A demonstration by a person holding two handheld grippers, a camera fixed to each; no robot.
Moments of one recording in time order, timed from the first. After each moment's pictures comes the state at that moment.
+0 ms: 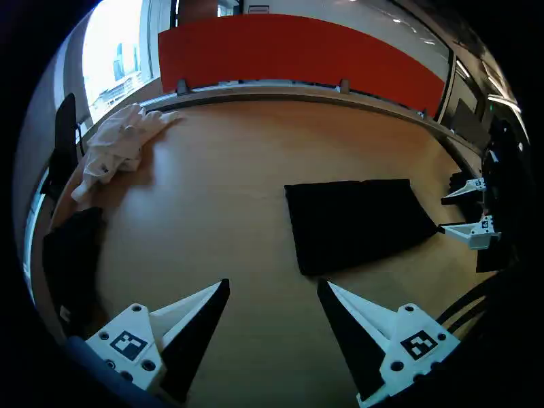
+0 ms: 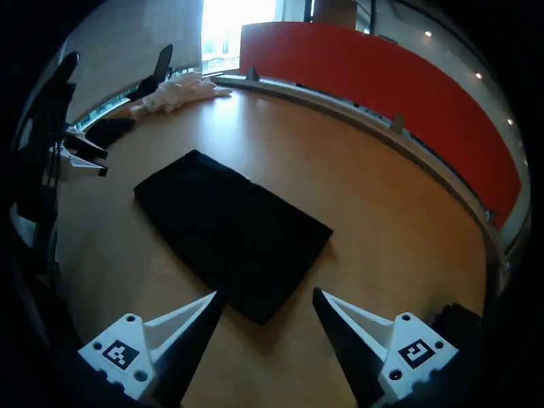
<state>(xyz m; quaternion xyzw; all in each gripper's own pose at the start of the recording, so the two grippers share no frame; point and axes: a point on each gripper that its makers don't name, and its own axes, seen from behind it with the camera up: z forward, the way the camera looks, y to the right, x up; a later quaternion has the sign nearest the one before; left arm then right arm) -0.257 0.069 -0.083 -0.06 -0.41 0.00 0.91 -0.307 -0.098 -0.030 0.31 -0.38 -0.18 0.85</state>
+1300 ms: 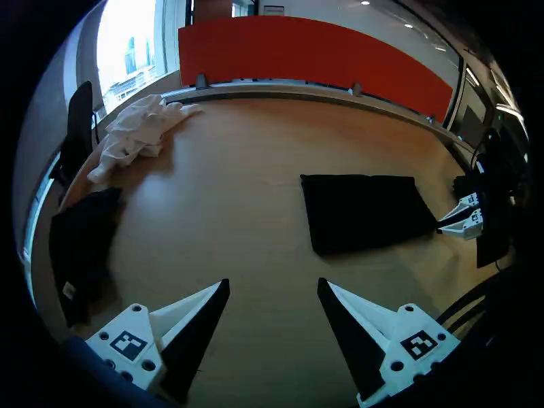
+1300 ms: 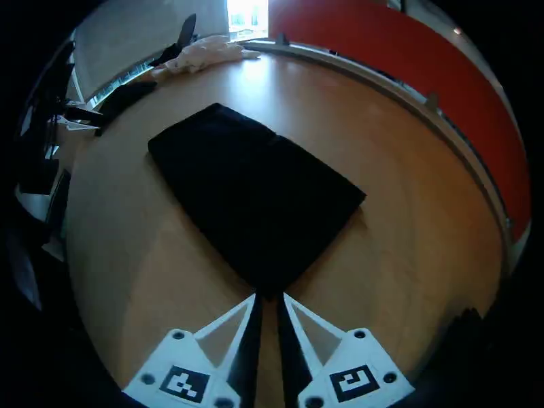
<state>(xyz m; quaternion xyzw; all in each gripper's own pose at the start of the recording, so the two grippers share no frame) -0.252 0.048 -0.114 -0.03 -0.41 -0.01 0.91 -0.339 -0.082 -0.050 0.36 -0.45 -0.20 0.79</state>
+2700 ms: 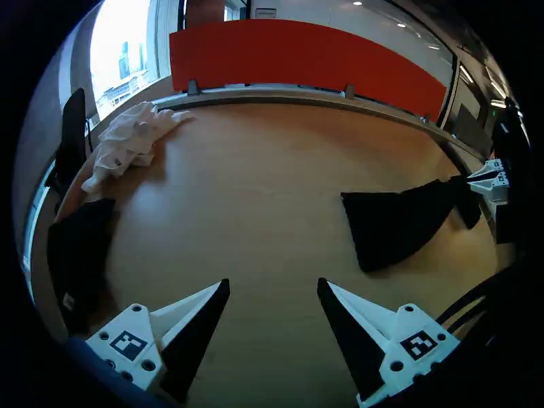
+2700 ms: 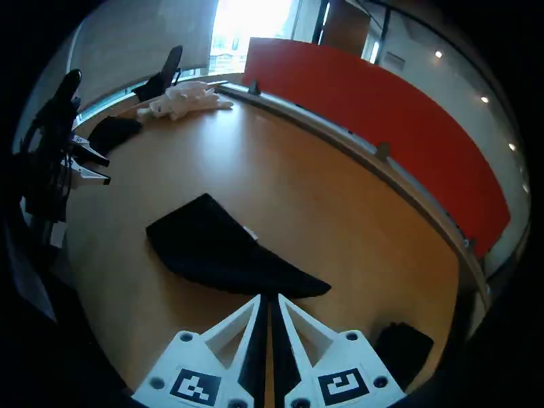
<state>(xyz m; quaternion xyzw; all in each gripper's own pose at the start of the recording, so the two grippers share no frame) -0.245 0.056 -0.105 -0.05 -0.41 -0.01 0.91 -0.216 -0.069 -0.022 0.30 -0.36 -0.22 0.86</state>
